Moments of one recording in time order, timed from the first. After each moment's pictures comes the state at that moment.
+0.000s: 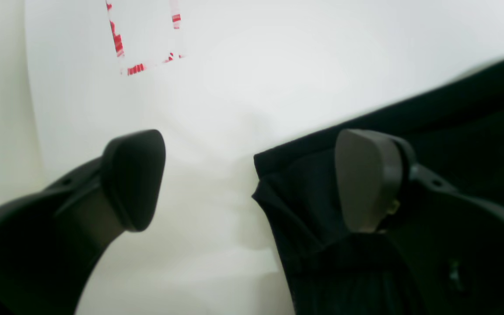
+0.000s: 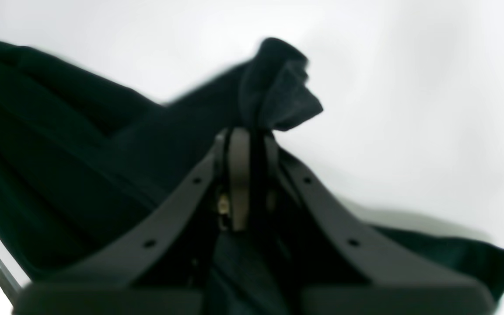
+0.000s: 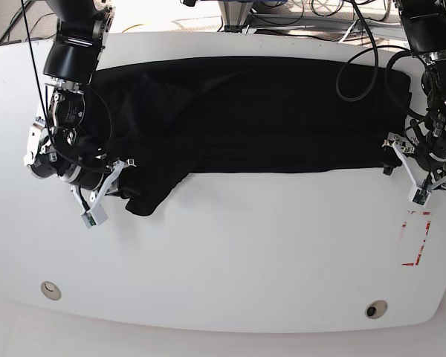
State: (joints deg) left arm -1.0 -26.6 -17.7 95.0 -13.3 -31.2 54.6; right arm 11.2 15.7 16.6 84.8 42.7 36.1 -70.3
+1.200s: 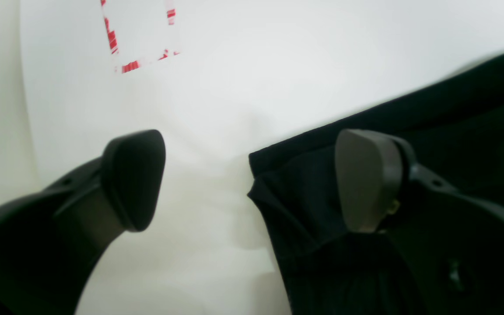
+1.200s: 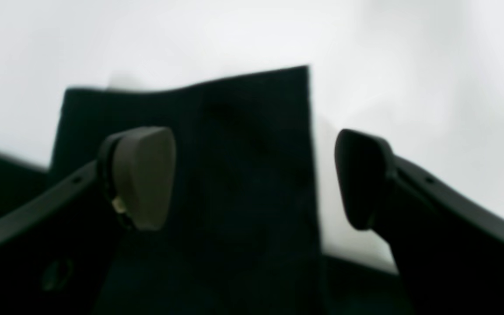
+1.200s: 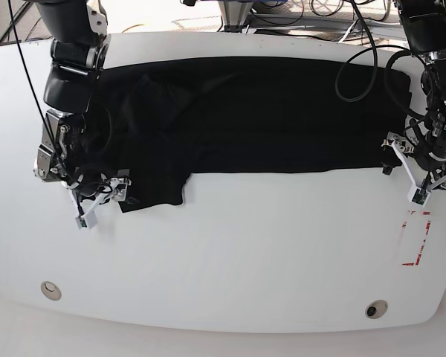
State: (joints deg) left arm -0.8 -26.5 -17.6 95.0 -13.5 -31.2 54.6; right arm 21.6 16.9 16.5 54.0 25.2 36.1 -47.3
